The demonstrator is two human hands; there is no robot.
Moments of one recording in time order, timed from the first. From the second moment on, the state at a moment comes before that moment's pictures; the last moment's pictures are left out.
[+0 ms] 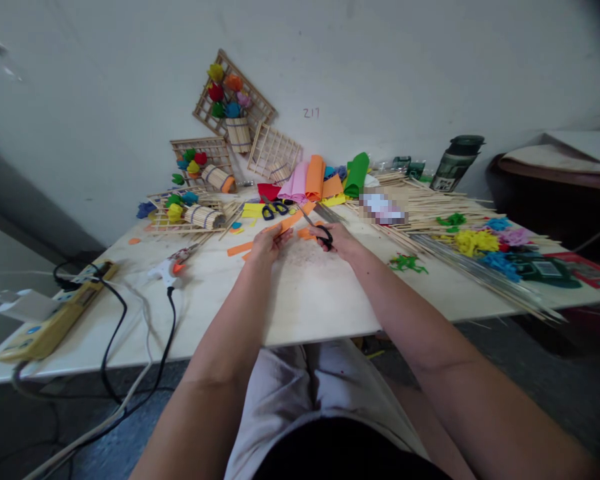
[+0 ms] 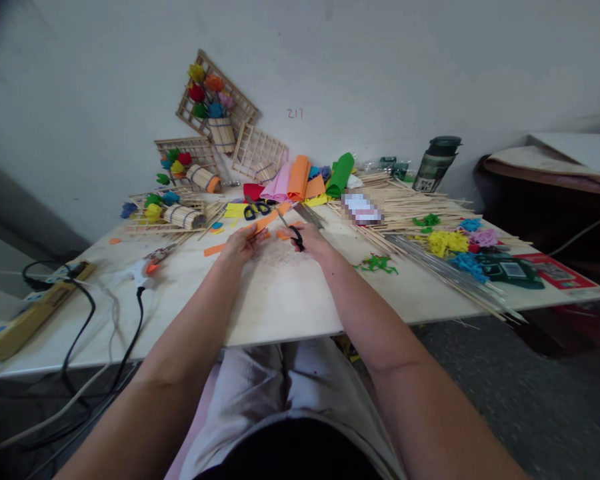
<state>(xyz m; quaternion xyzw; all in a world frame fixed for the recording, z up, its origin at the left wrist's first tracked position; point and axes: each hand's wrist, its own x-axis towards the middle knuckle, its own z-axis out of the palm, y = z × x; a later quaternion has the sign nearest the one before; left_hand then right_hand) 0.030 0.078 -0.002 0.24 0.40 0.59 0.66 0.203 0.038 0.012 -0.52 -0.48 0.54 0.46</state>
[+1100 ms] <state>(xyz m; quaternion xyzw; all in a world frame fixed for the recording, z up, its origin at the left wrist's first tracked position) 0.031 0.078 -0.006 0.30 0.40 0.57 0.65 0.206 0.034 0.017 -0.52 -0.45 0.54 0.48</state>
